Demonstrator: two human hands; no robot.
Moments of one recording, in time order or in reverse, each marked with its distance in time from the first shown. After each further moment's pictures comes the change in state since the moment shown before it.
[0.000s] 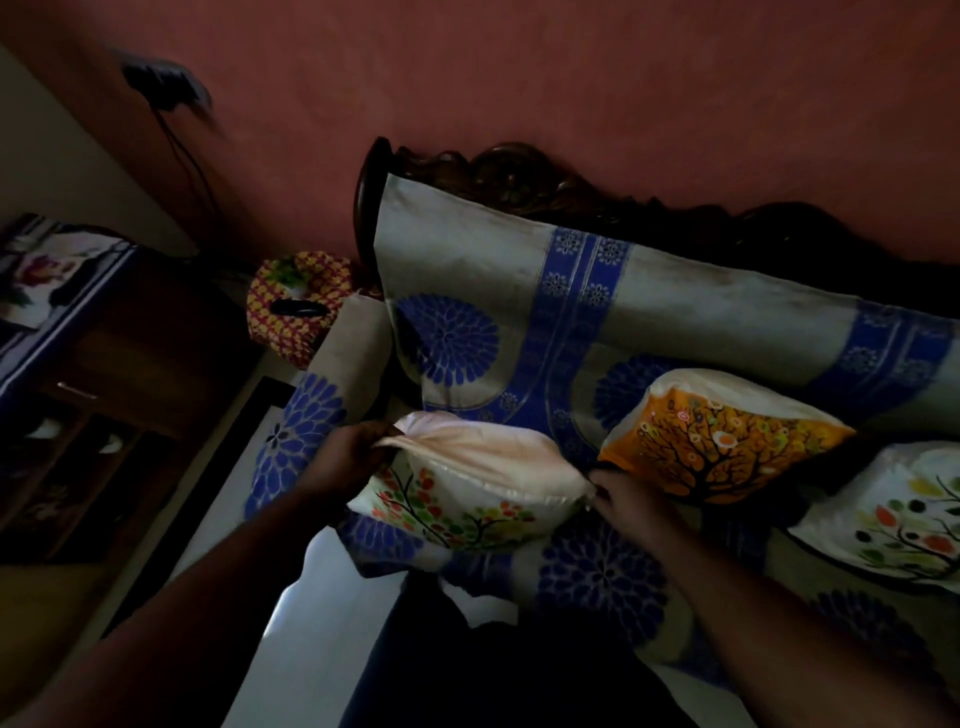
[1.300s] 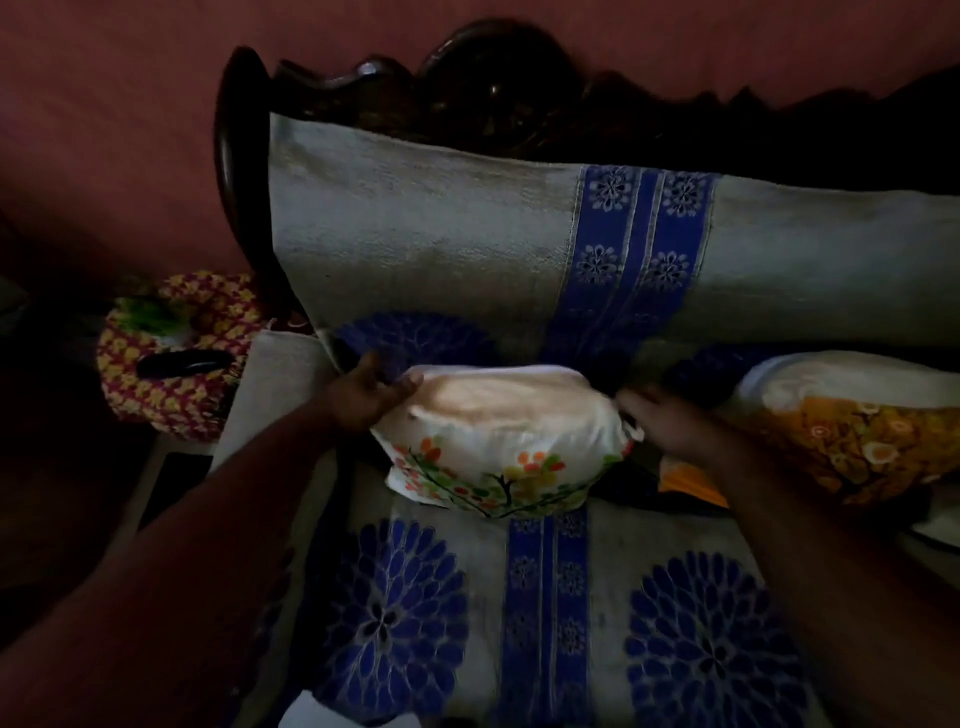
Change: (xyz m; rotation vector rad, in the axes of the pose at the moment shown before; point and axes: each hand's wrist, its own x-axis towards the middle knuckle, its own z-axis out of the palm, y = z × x) left_hand 0.345 -0.103 0.037 -0.184 -0.231 -0.023; right_hand 0.260 0.015 0.006 0.511 0.092 0.412
